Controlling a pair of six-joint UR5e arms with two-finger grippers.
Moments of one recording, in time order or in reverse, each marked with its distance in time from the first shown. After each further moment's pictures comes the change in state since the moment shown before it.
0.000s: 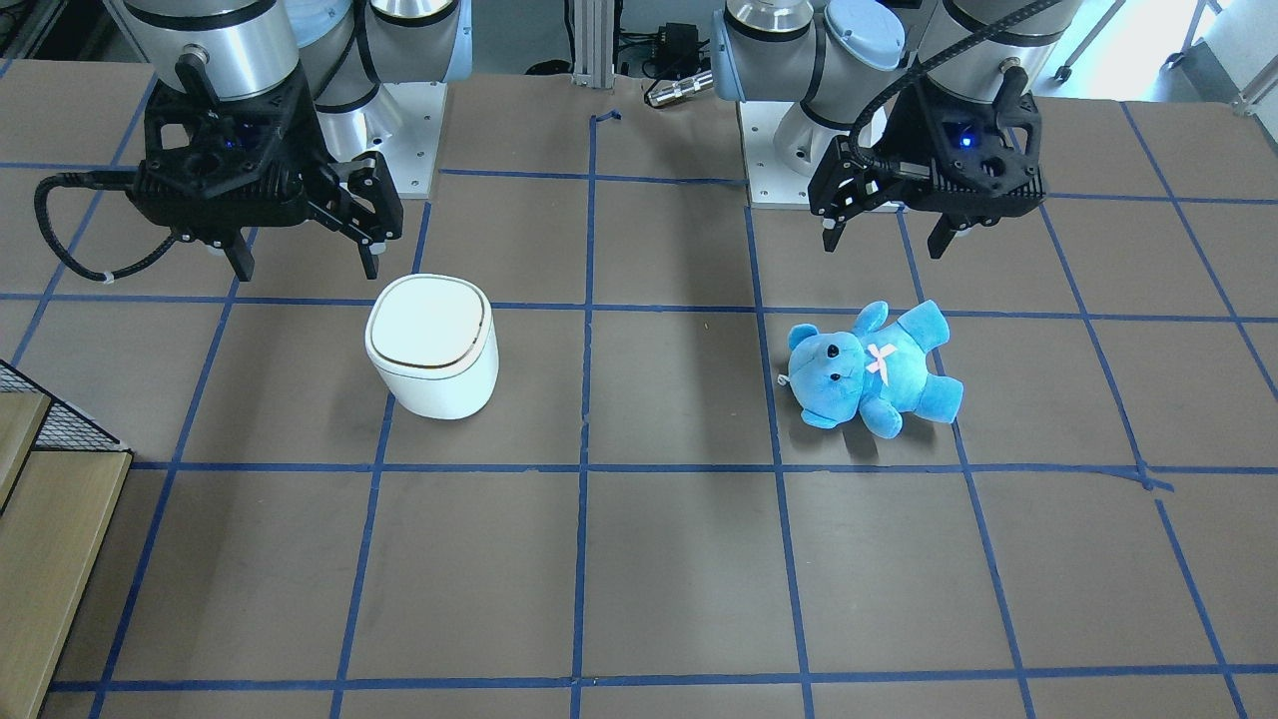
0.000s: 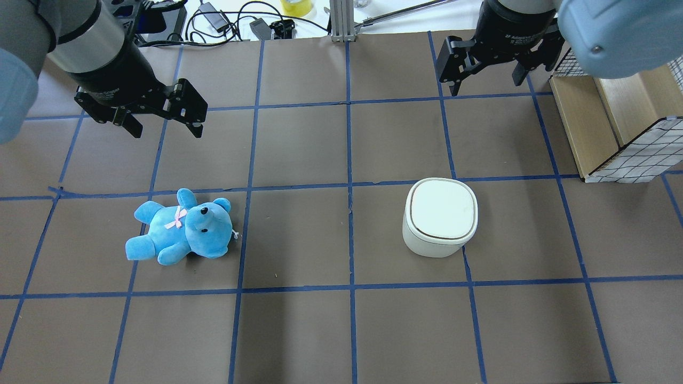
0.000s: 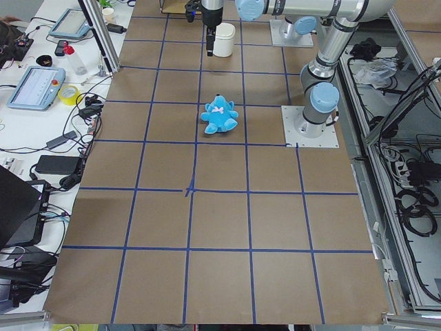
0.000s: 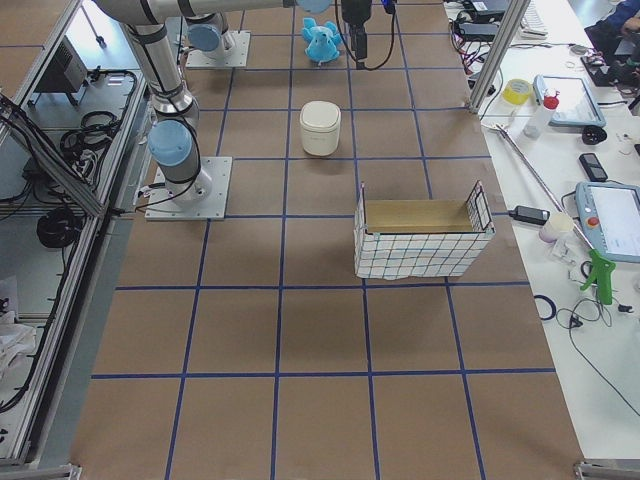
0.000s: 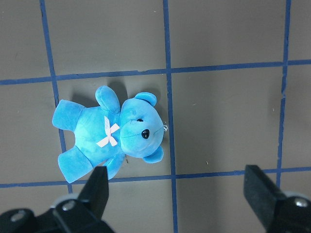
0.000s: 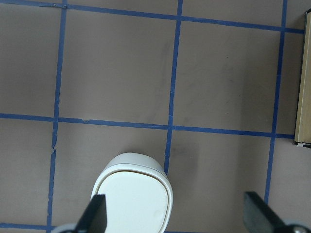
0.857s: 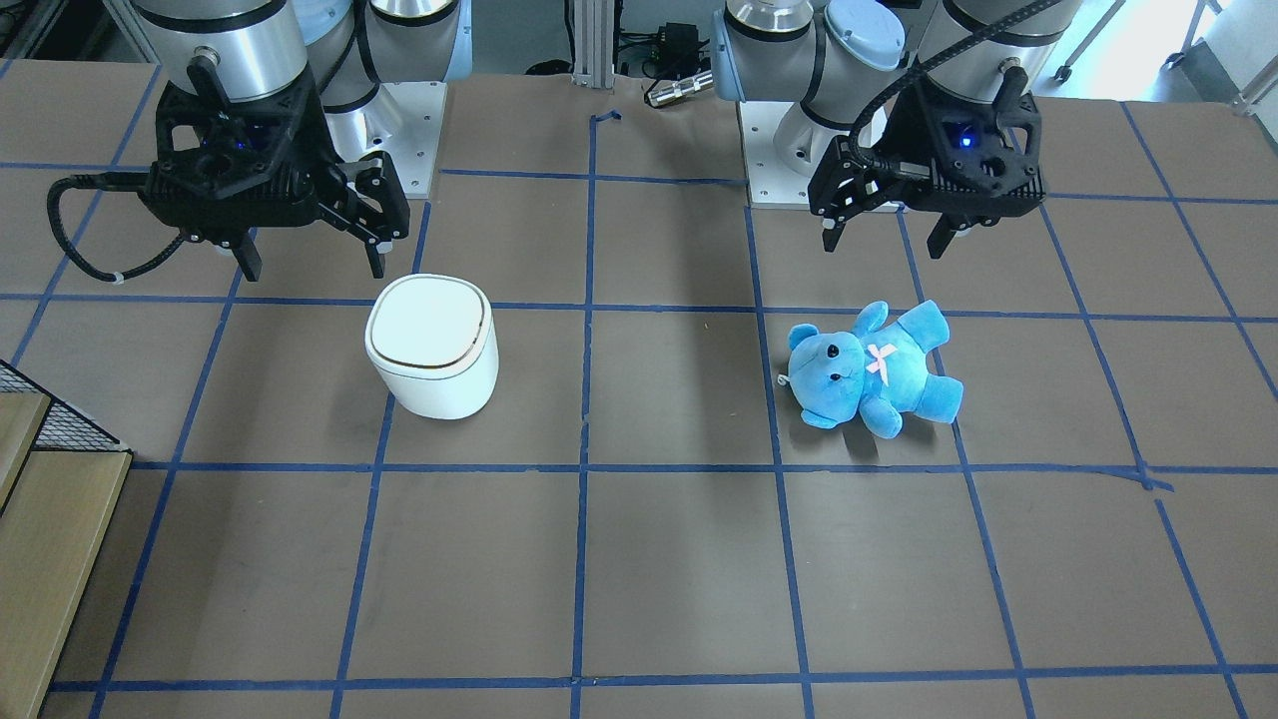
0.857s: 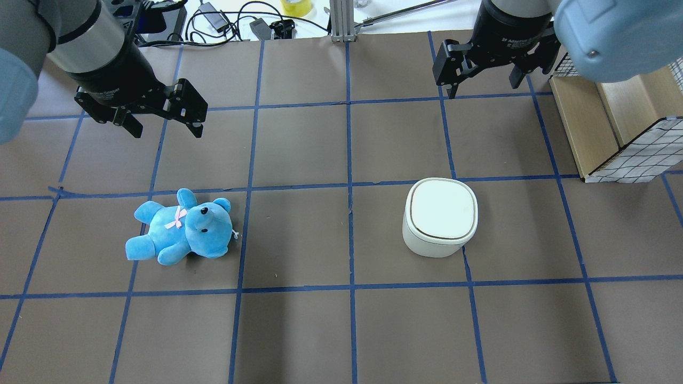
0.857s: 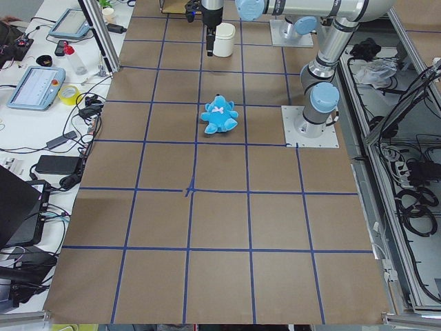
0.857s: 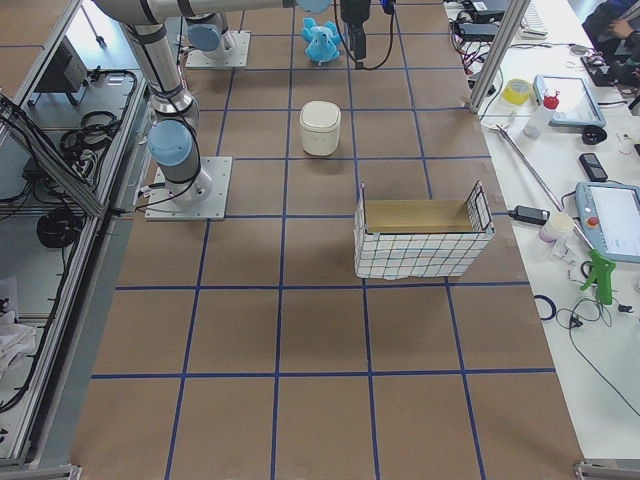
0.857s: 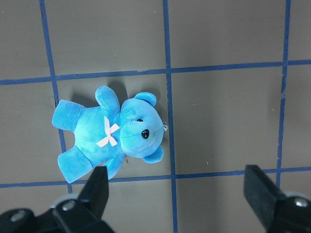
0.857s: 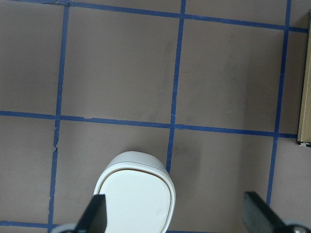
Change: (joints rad) left arm 0.000 0.000 0.000 0.000 0.000 0.000; right arm 0.007 -0.001 0.008 -0.005 0.001 0.000
